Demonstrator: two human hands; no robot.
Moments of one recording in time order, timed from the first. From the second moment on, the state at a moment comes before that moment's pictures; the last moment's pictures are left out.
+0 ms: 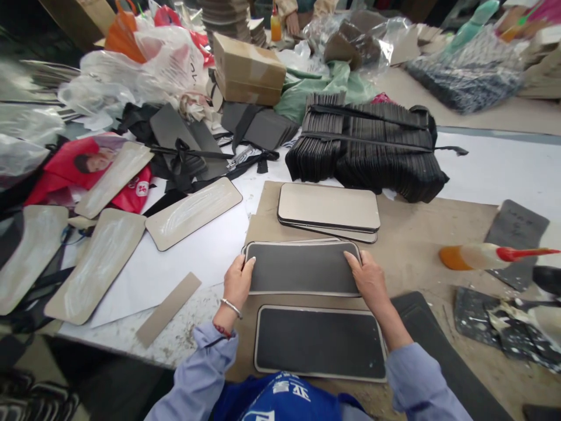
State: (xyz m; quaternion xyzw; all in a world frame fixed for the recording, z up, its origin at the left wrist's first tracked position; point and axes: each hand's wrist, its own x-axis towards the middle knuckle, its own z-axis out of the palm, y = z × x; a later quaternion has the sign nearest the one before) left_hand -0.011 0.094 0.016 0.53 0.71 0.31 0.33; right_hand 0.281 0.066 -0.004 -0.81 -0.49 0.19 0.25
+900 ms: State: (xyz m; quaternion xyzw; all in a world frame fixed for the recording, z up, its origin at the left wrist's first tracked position) left_hand -0.010 0.097 0.005 0.51 0.75 0.29 0.32; right_hand 0.278 0.071 -0.021 -0.80 -0.55 0.16 0.14
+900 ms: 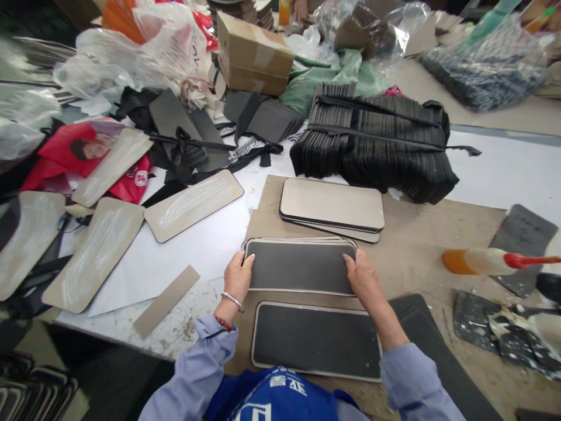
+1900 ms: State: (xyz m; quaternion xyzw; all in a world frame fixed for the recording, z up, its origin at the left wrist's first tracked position) left_hand -0.012 0.096 0.006 0.47 0.78 0.30 0.27; right_hand 0.272 0.069 -0.005 -0.86 -0.48 0.16 0.10
